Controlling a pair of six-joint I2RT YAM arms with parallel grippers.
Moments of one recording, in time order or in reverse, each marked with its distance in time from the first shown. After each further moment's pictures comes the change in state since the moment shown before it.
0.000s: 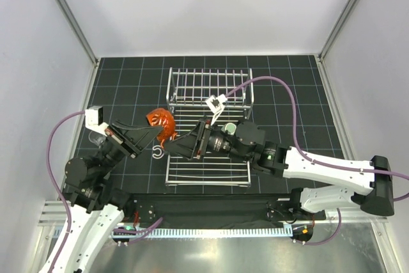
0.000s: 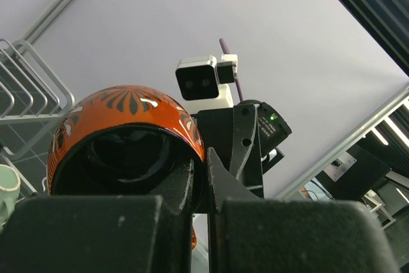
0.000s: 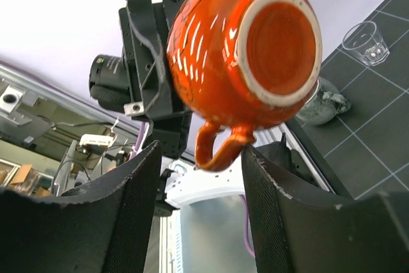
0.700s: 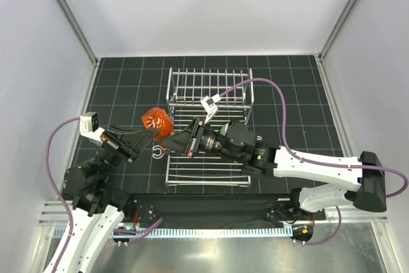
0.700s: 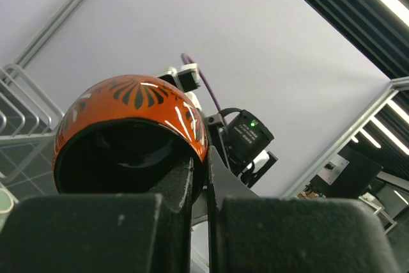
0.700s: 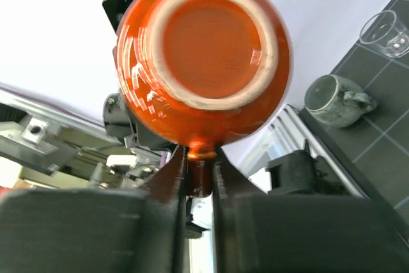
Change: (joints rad) left arm -0.006 -0.066 -0.073 0.090 -0.030 -0.019; right arm 0.006 0.089 0.011 0.087 0.053 0.127
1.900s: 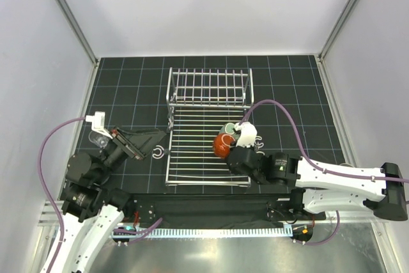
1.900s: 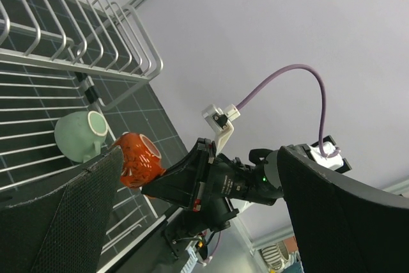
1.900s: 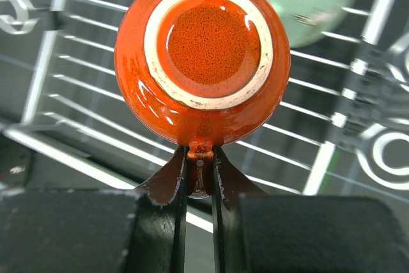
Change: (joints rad) left arm -0.019 0.009 0.148 -0.547 -0.090 0.232; right arm 0.029 -0.236 -0.206 -0.946 0.531 -0.153
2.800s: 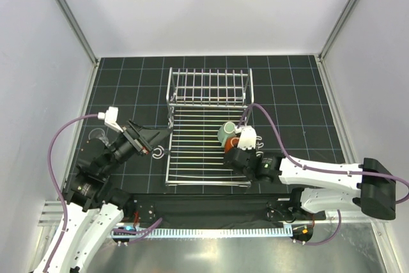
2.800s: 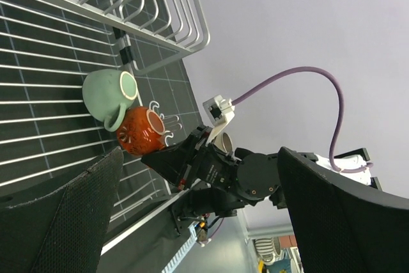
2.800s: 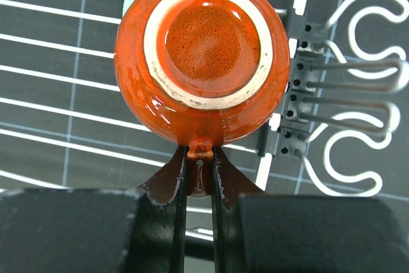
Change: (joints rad) left arm 0.000 0.106 -0.002 -0.120 -0.012 -0.026; right arm -0.097 0.114 -0.126 0.007 0.060 0.032
